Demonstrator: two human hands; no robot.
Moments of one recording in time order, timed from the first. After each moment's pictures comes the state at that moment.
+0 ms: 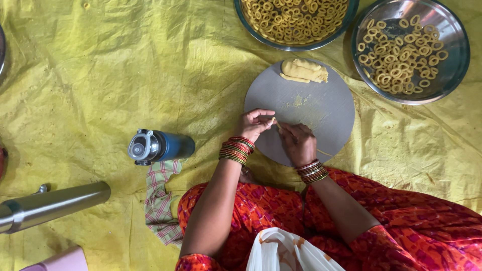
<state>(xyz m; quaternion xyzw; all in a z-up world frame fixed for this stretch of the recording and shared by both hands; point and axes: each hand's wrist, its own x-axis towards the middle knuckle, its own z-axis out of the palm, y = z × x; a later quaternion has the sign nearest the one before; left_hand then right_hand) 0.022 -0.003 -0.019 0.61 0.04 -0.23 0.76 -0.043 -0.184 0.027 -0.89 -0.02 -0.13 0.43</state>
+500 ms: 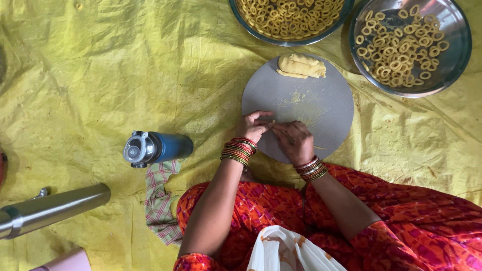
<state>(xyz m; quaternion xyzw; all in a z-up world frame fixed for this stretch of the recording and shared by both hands) 0.013 -0.014 -0.008 0.77 0.10 -0.24 0.58 -0.043 -0.186 0.020 -0.86 -0.12 -0.19 0.45</state>
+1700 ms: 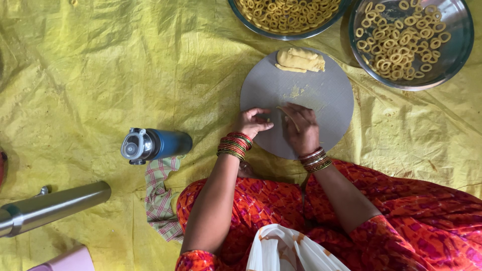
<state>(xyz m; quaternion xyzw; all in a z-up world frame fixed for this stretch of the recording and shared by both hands) 0.017 0.002 -0.028 0.71 0.09 -0.31 0.63 -0.026 -0.198 0.023 -0.89 -0.11 -0.23 0.37</state>
